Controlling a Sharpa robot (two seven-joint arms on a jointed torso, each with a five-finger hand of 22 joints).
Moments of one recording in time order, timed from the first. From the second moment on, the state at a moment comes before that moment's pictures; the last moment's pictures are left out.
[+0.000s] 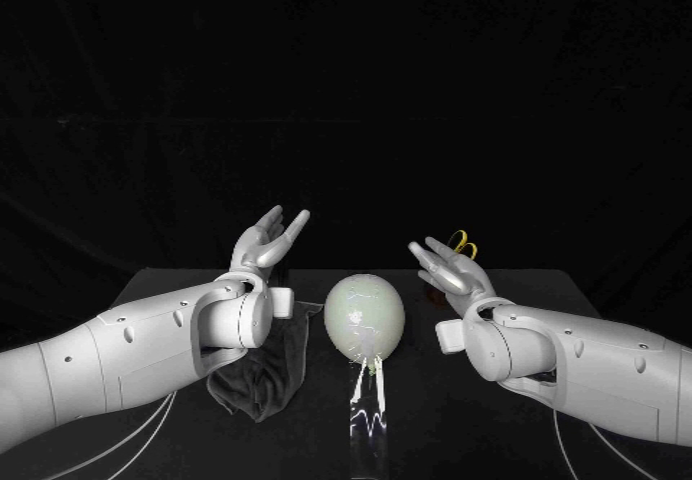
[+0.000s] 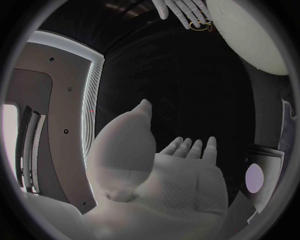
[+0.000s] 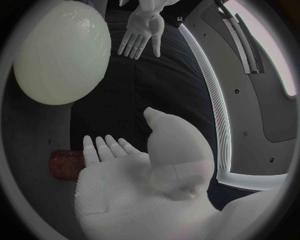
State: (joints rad) left arm 1.15 -0.69 -0.05 1.37 0.07 -0.61 0.53; left_hand 1.28 -0.09 0.11 0.28 0.04 0.12 0.13 0.03 0.06 0.10 0.14 0.01 0.02 0.09 0.17 0.01 0.03 0.12 0.13 0.27 0.03 0.03; right arm 1.12 -0.75 -0.13 1.47 0.00 -0.56 0.43; right_hand 1.12 0.01 0.28 0.27 0.12 0.13 0.13 0.02 0.04 0.17 0.24 0.02 0.02 0.12 0.22 0.02 0.02 0.12 0.13 0.28 0.03 0.05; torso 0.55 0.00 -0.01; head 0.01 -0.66
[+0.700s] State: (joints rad) left arm 1.15 -0.78 -0.05 1.43 0.10 -0.51 0.56; left_hand 1.36 -0.05 0.15 0.29 0.04 0.18 0.13 0.06 0.08 0.18 0.19 0.03 0.03 0.16 0.21 0.04 0.06 0.14 0.15 0.29 0.04 0.03; right arm 1.20 -0.84 -0.15 1.49 -0.16 -0.47 0.43; right_hand 1.25 0.02 0.28 0.27 0.16 0.30 0.14 0.08 0.08 0.40 0.27 0.05 0.04 0.33 0.25 0.07 0.06 0.12 0.22 0.29 0.08 0.08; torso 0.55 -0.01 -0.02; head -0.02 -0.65
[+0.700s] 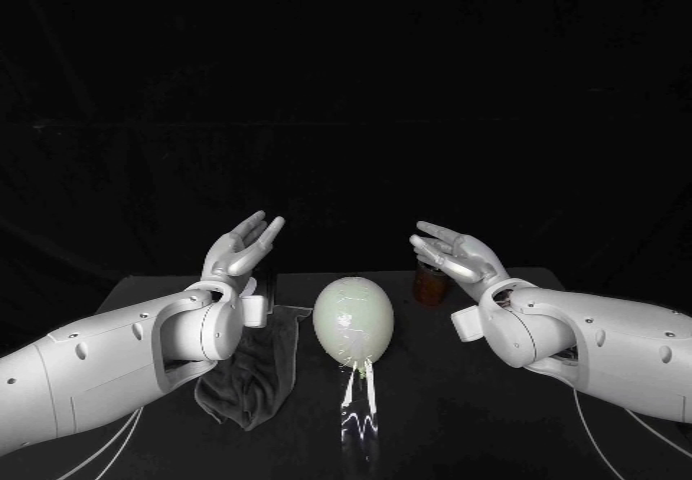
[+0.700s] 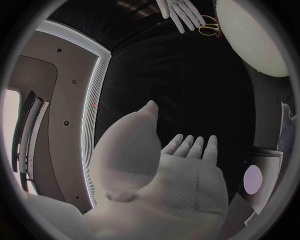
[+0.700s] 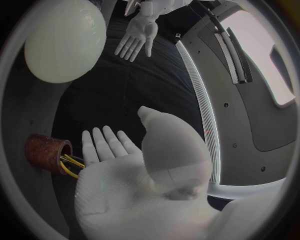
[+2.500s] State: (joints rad) left arm 1.15 -0.91 -0.06 1.62 0.11 -0.42 0.58; left_hand 1.54 -0.09 0.27 0.26 0.05 0.80 0.20 0.31 0.24 1.00 0.17 0.16 0.07 0.97 0.12 0.36 0.28 0.18 0.88 0.23 0.39 0.18; right arm 1.43 -0.95 -0.15 1.38 -1.17 -0.44 -0.17; right_hand 1.34 -0.15 -0.04 0.30 0.17 0.88 0.22 0.23 0.16 1.13 0.15 0.07 0.07 1.22 0.08 0.38 0.44 0.17 0.95 0.18 0.60 0.36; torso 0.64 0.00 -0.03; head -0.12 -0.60
